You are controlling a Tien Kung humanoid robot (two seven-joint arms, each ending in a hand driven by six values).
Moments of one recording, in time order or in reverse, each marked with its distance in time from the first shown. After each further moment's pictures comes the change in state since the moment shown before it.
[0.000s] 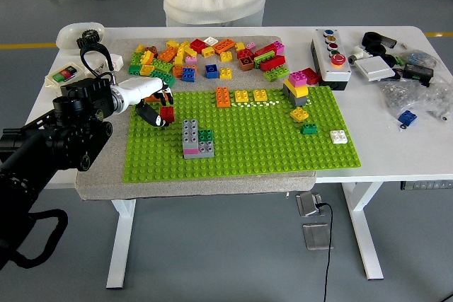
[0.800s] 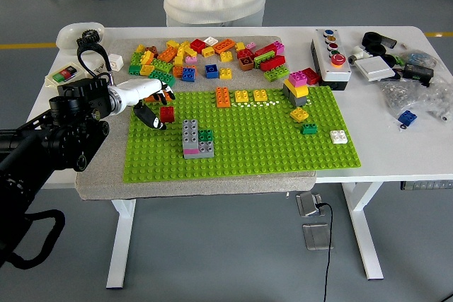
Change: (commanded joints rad) left arm 0.010 0.014 -0.017 -0.024 0.000 -0.036 -0.012; right arm -0.002 0.000 -0.002 0.000 -0.003 0.001 0.000
